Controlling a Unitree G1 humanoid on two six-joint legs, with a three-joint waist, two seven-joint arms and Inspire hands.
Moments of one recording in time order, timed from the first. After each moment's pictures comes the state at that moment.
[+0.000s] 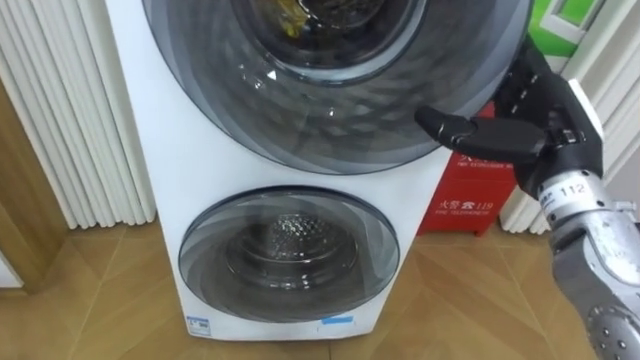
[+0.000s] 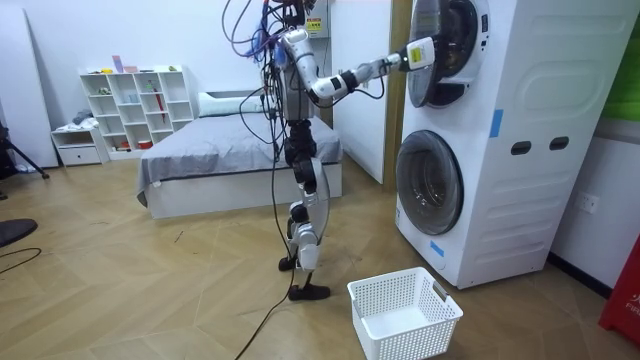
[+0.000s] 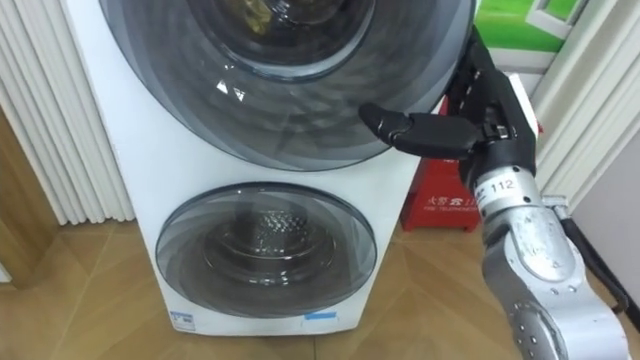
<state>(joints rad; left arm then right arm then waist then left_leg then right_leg) 0.21 0.26 0.00 1.02 0.17 0.17 0.12 -0.29 -0.46 0.01 -0.19 0.52 0.14 -0.17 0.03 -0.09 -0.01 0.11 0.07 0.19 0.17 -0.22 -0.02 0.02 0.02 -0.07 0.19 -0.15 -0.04</state>
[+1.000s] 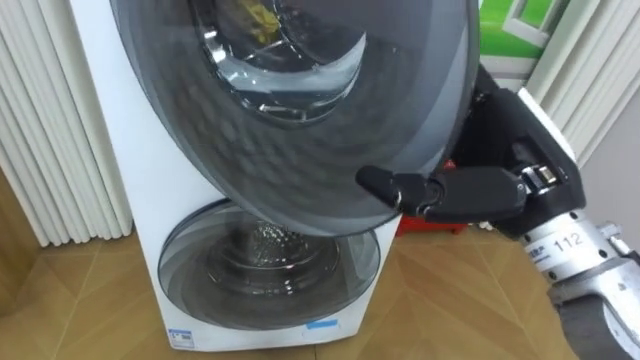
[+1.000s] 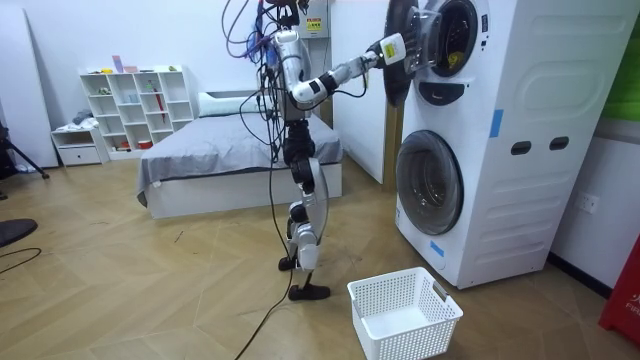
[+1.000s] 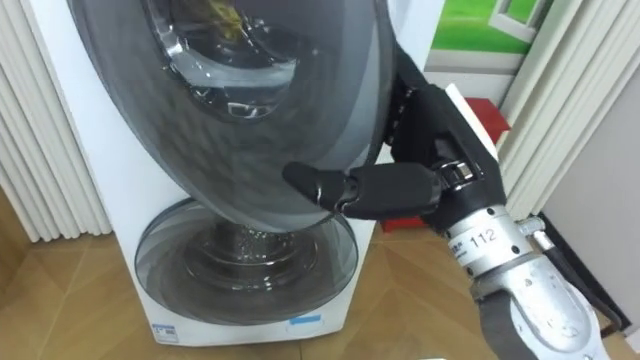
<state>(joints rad) 0.21 0.26 -0.06 1.12 0.15 0.11 0.11 -0.08 -0.41 0.02 -0.45 0.50 0.12 0.16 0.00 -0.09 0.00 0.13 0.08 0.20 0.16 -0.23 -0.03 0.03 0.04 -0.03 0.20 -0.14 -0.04</state>
